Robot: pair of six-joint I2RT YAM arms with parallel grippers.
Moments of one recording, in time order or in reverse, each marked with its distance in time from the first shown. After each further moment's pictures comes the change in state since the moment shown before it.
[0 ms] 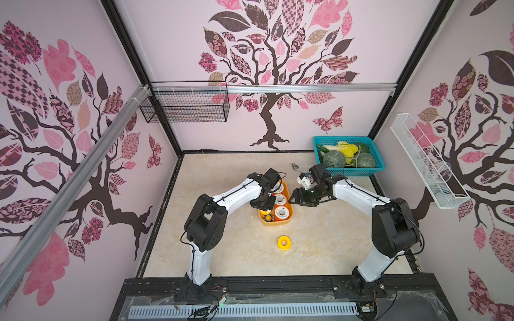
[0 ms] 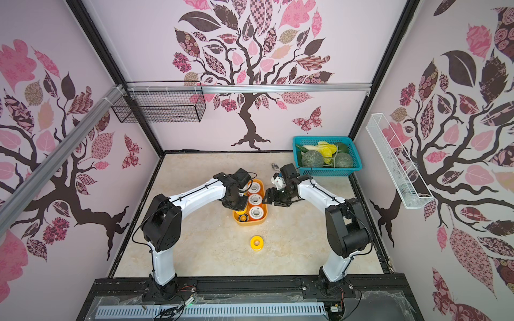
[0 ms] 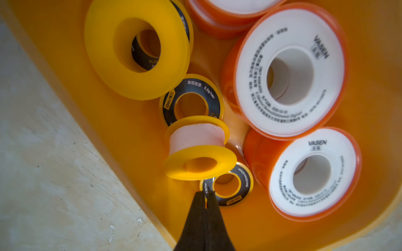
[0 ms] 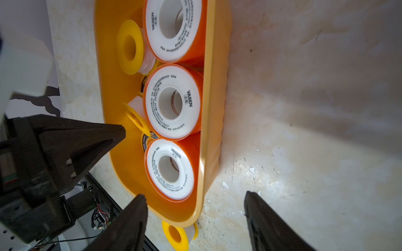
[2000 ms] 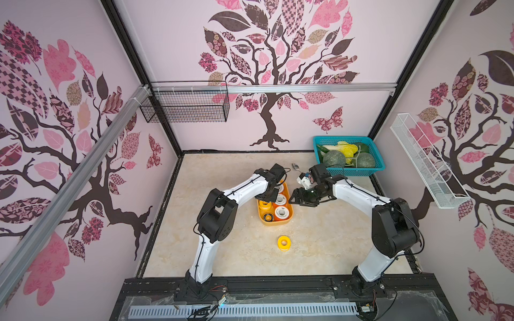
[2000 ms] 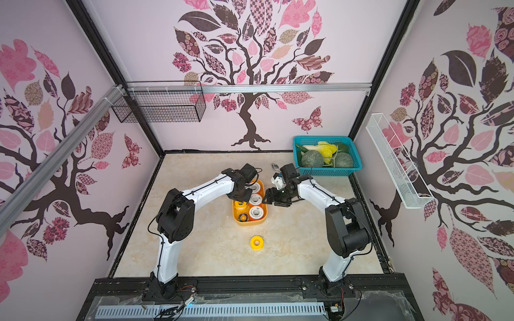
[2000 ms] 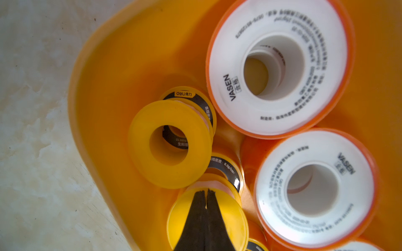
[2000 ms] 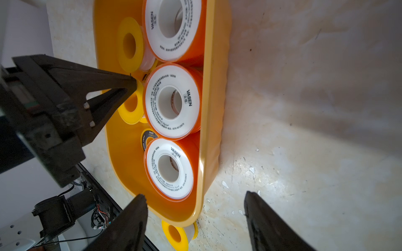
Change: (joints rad) left arm 0.007 0.152 0.184 0.040 -0.169 0.009; right arm 0.000 0.000 0.000 -0.002 0.001 -0.001
